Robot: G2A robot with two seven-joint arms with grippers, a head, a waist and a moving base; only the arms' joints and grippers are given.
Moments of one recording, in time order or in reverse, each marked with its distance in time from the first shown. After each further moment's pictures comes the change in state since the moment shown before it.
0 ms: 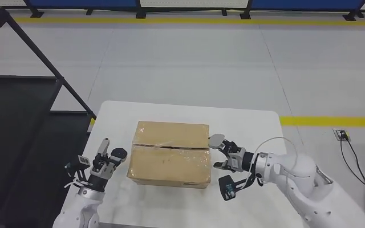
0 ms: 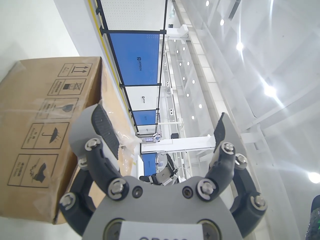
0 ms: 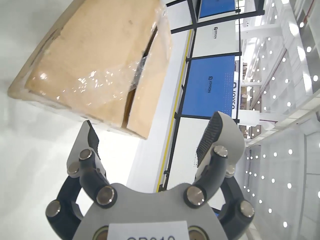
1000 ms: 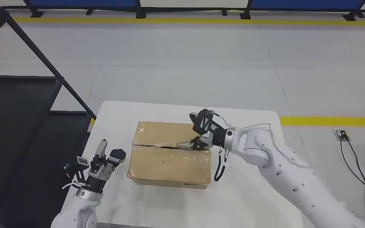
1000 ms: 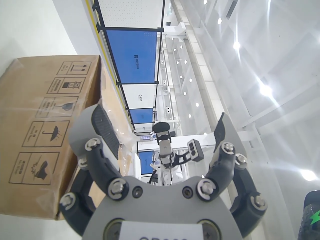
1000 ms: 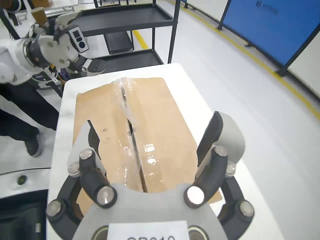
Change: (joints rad) left arm 0.001 -0.002 -0.020 0.023 -0.028 -0.019 -0.040; right arm 0.400 -0.240 -0.312 0.456 1.545 -0.030 0.759
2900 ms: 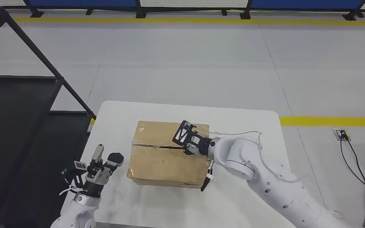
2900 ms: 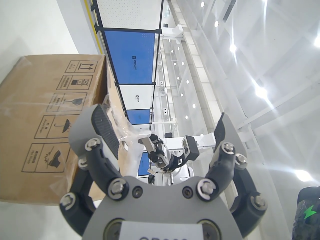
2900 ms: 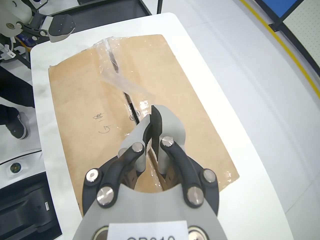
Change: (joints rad) left arm 0.036 -0.006 -0.021 0.014 -0.031 -0.047 -0.030; right arm -0.112 -0.044 0.024 -0.240 -0.251 0.258 0.261
